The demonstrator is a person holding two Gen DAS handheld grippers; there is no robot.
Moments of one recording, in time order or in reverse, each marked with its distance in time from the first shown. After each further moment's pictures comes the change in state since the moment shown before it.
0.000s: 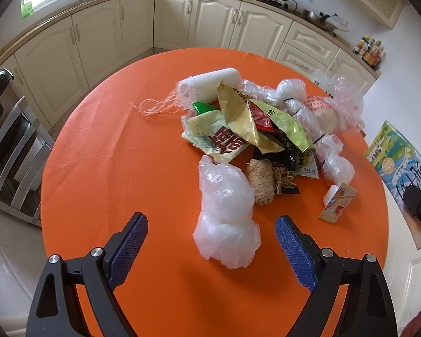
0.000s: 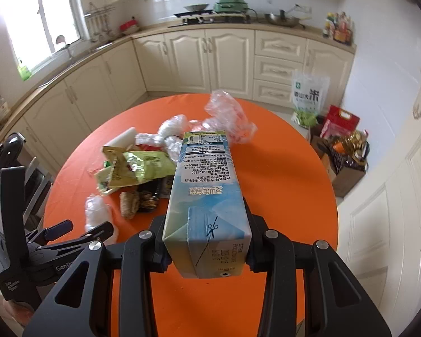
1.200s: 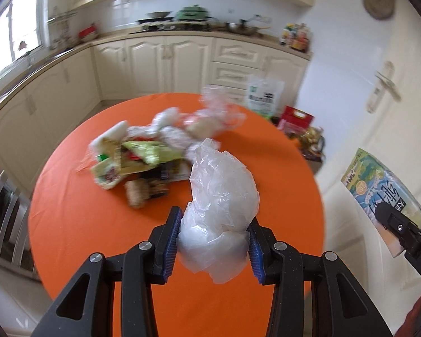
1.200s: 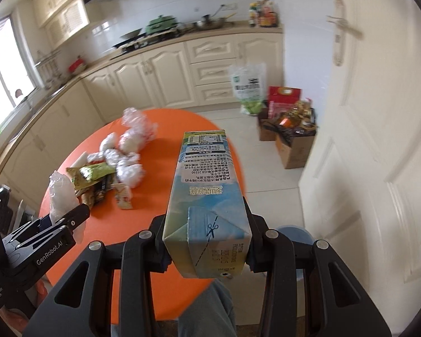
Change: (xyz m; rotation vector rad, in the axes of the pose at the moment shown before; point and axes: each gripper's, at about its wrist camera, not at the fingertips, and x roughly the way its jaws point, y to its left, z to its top) left arm -0.082 -0.145 -0.065 0.334 -0.159 -0.129; right arm -0.110 -0.112 -0.073 0.289 -0.087 -0.152
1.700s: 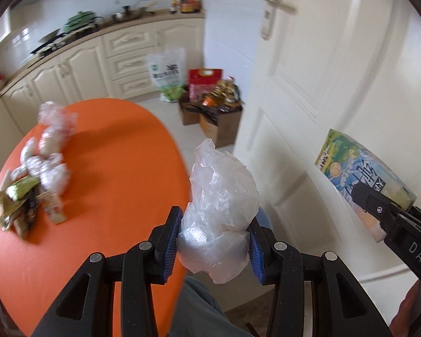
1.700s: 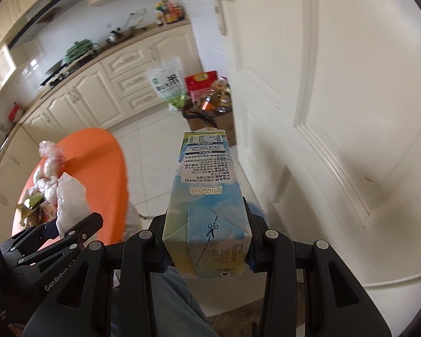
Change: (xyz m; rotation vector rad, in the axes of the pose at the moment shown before) left arm 0.052 -0.170 -0.012 0.393 0.157 -0.232; right arm -0.038 -0.146 -0.044 0.308 0.021 -0.230
